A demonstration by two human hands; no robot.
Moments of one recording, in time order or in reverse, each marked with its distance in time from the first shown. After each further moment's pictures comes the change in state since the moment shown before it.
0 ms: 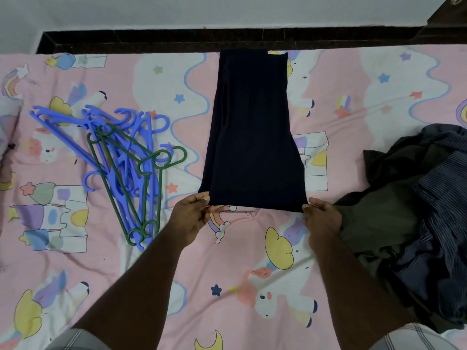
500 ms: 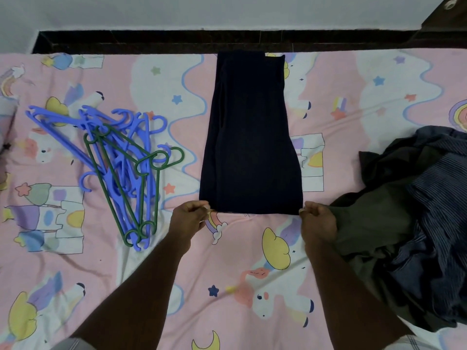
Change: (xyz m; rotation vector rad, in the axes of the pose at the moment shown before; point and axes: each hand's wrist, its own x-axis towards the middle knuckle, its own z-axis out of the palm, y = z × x) left_hand 0.004 -0.021 -0.005 0.266 0.200 0.044; right_hand -0.011 0.015 -0.004 -0.490 0.103 -0.221
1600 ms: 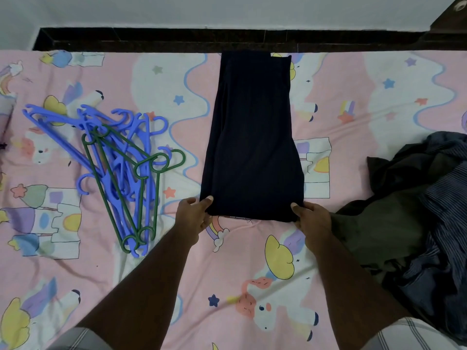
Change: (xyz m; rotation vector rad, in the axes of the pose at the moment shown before) left_hand 0.030 0.017 0.014 -0.094 0.082 -0.181; right_hand 0.029 -0.019 0.023 0.134 -0.178 0.161
